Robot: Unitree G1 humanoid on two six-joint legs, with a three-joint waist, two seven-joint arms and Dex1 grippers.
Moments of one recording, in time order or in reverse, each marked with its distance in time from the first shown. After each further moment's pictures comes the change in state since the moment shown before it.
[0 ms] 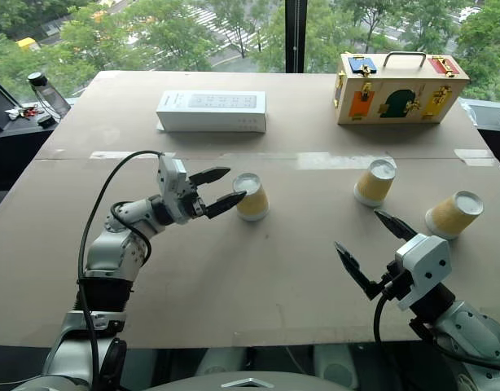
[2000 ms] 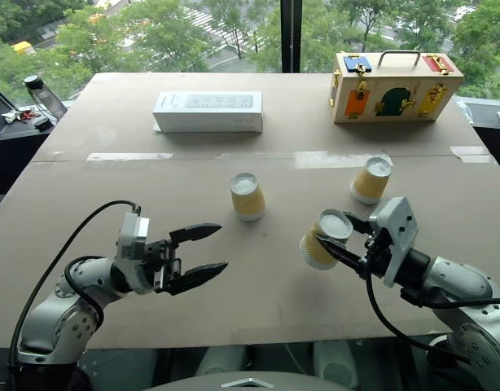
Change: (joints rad) left arm 0.479 0.136 0.090 -0.349 -0.173 0.049 -0.122; right arm -0.421 -0.113 0.190 0.093 0.169 0.404 0.041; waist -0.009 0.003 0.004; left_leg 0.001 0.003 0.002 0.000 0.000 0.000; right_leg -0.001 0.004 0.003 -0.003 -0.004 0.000
